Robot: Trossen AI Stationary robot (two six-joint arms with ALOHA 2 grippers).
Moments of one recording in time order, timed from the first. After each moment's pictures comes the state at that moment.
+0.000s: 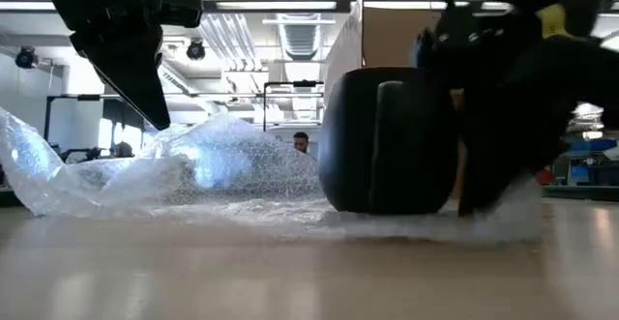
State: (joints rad) left arm -0.46 1.49 1.00 -0.73 -0.41 -0.87; right arm 0.43 1.89 0.99 -0.37 0.17 0.57
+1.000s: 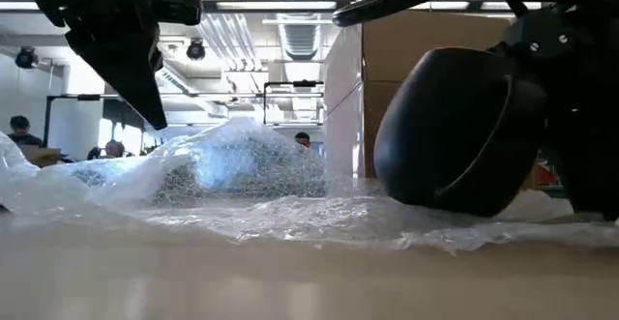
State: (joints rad) left arm -0.46 1.49 1.00 -0.72 -0.37 -0.80; right arm 0.50 1.84 1.02 -0.71 -0.02 0.51
